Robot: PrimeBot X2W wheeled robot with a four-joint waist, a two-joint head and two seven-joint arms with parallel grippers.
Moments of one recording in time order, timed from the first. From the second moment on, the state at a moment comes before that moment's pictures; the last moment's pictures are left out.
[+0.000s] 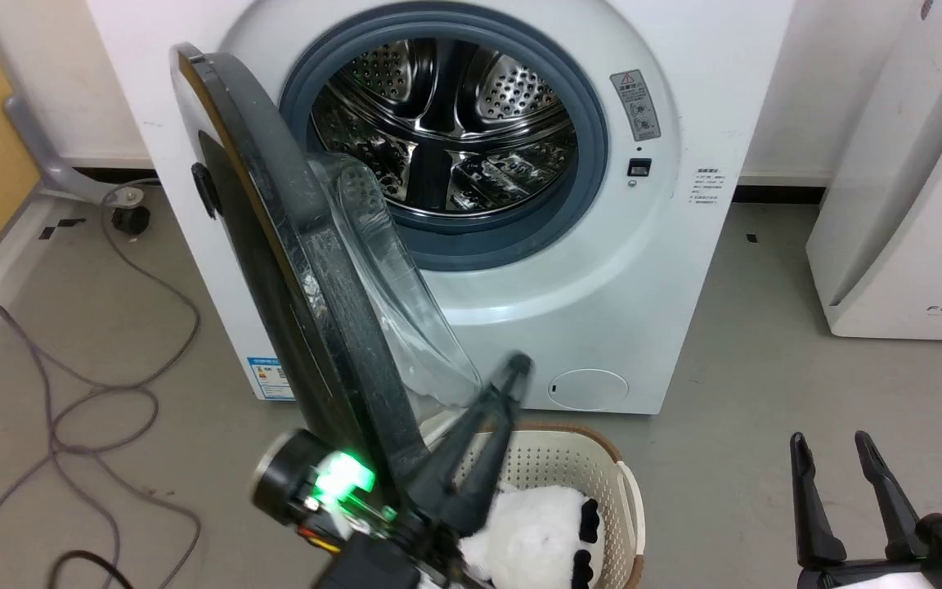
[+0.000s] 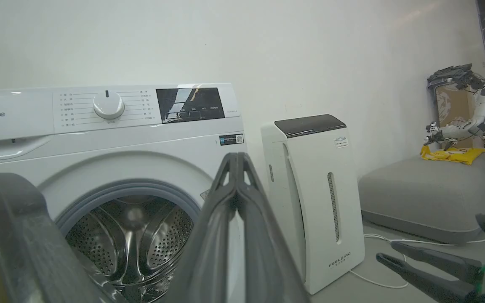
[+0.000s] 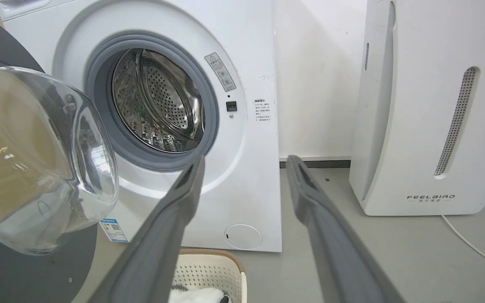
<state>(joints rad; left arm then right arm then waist) -0.05 0.05 -0.44 -0.32 0.01 -0.07 -0.26 0.10 -0.05 -0.07 0.04 0.16 0.13 -0.26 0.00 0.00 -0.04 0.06</state>
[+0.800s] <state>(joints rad) 0.04 0.07 -0.48 -0.03 -0.01 -0.03 -0.26 0.10 -0.05 -0.08 0.03 0.16 0.13 -0.26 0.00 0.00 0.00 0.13</state>
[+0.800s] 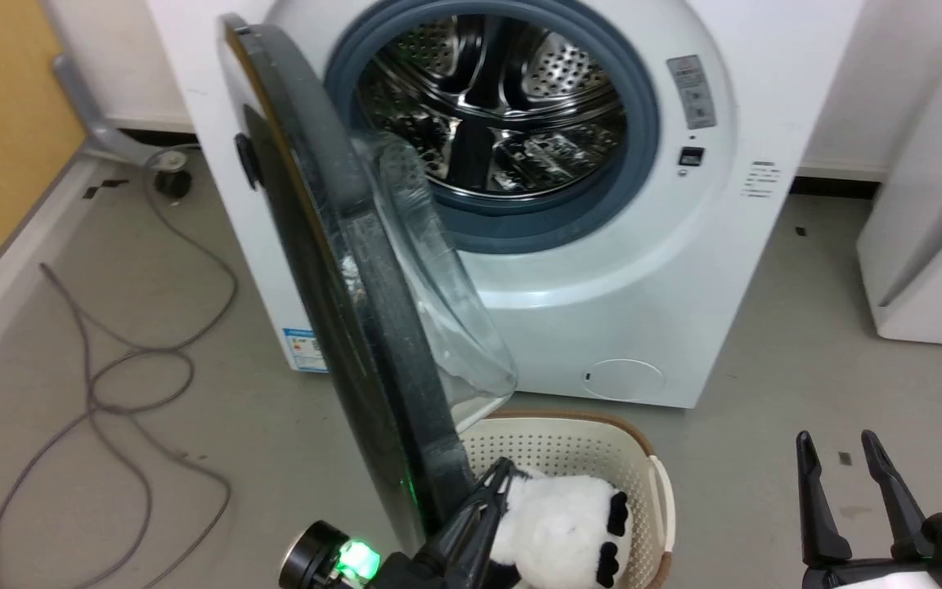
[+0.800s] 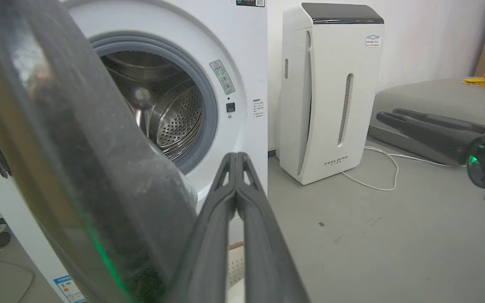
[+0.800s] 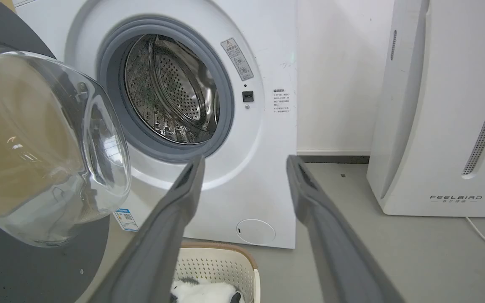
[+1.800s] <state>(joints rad) 0.08 0.11 -0.40 -0.06 -0.03 0.01 -0.26 0.10 -0.05 -0.10 0.03 0.14 0.13 -0.26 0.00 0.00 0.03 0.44</state>
